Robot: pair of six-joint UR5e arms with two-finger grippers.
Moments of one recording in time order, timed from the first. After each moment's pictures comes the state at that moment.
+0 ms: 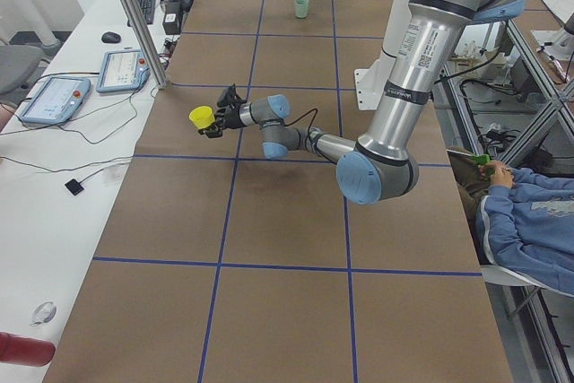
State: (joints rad) left arm -0.68 -1.99 -1.33 -2.75 -1.10 -0.81; right arm 1.13 -1.47 1.75 -1.13 2.29 0.76
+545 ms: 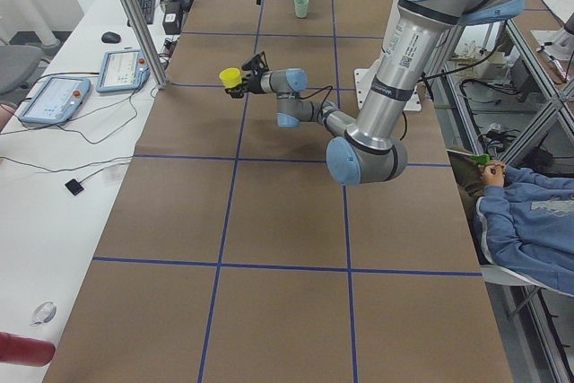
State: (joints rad) left arm -0.53 -2.13 -1.38 -2.81 -1.16 -0.63; right arm 1.03 -1.22 1.76 -1.26 2.28 1.04
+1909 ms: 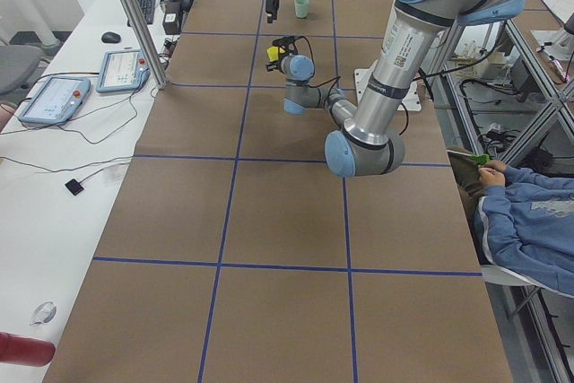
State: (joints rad) left arm -0.50 -2.14 -1.41 -2.95 -1.76 -0.29; right arm 0.78 -1.07 1.83 -1.28 2.25 1.39
